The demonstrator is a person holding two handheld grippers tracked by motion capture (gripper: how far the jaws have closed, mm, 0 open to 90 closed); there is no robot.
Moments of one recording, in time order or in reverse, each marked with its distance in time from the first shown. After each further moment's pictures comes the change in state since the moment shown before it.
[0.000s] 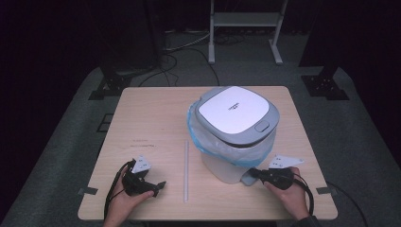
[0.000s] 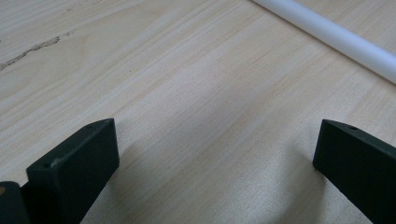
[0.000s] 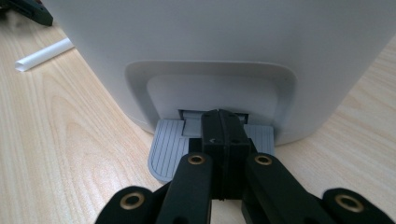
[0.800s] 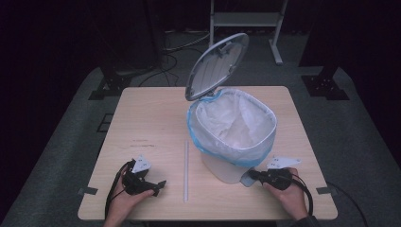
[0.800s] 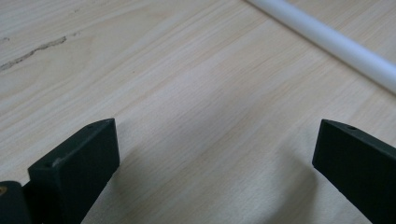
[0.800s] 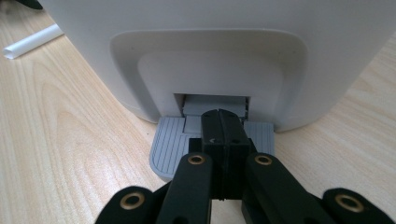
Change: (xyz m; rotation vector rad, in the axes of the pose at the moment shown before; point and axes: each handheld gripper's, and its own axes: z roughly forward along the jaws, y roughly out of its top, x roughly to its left) left arm -0.003 0.003 -0.003 -0.020 0.013 -0.032; right arm -0.001 -0.005 0.006 0.041 0.001 0.014
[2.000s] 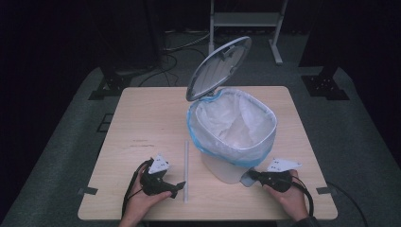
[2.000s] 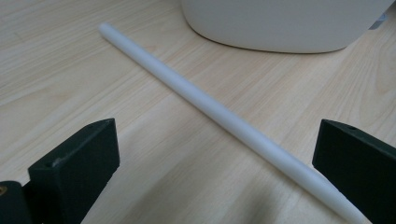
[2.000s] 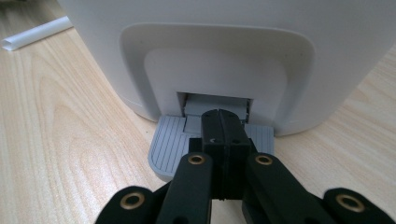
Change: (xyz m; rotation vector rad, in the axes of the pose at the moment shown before) left arm -0.049 0.036 0.014 -0.068 -0.110 0.053; right arm 0.002 -0.005 0.000 -0.038 -0.009 -0.058
